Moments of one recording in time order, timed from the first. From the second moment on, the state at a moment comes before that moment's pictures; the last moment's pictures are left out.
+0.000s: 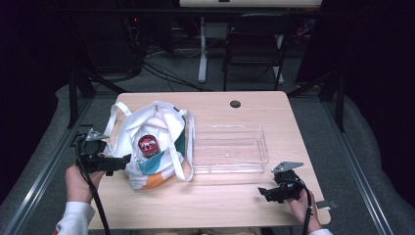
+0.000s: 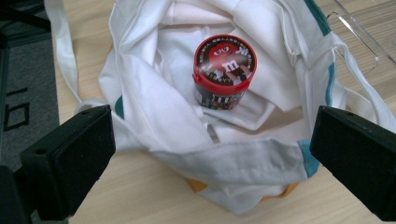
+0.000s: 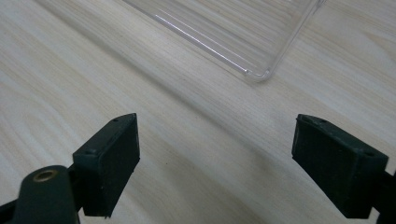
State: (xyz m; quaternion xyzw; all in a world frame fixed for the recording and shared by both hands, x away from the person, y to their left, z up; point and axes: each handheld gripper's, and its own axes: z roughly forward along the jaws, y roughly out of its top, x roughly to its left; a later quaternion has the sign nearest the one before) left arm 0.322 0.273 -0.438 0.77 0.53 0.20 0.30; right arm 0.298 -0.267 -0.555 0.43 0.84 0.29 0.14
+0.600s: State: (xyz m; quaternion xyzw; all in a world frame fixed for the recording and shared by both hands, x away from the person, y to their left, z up) left arm 0.383 0.241 -0.444 0.79 0.51 0.19 0.28; right arm 0.300 -0.268 -0.559 0.44 0.84 0.28 0.13
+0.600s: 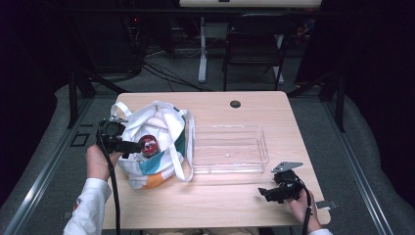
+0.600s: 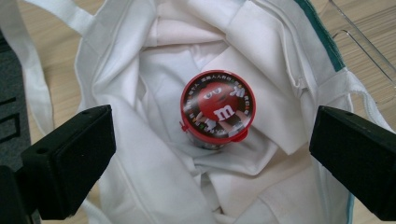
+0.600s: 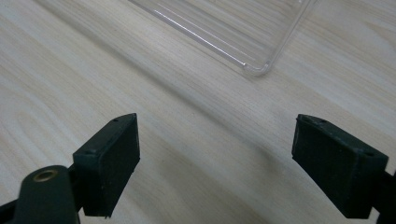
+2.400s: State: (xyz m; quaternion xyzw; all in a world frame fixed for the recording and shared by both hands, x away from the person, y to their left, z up) left arm 0.445 0.215 -0.498 0.83 0.52 0.09 0.19; right arm 0.299 -0.267 -0.563 0.44 0.85 0.27 0.13
